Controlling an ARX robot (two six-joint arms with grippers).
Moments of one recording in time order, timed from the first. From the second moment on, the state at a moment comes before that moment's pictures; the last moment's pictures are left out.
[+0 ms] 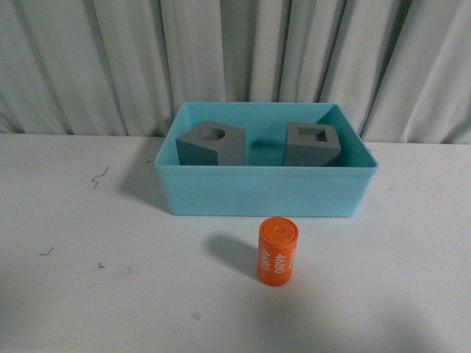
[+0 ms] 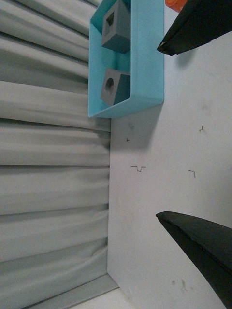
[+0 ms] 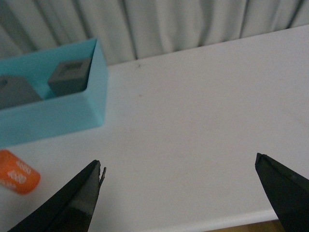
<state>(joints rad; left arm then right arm) 0.00 0.01 0.01 0.00 0.00 -0.01 -0.36 0.65 0.11 0.26 -0.30 0.06</state>
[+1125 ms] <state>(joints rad) 0.00 0.01 0.01 0.00 0.00 -0.01 0.15 1.91 0.73 0.35 -0.50 -0.63</state>
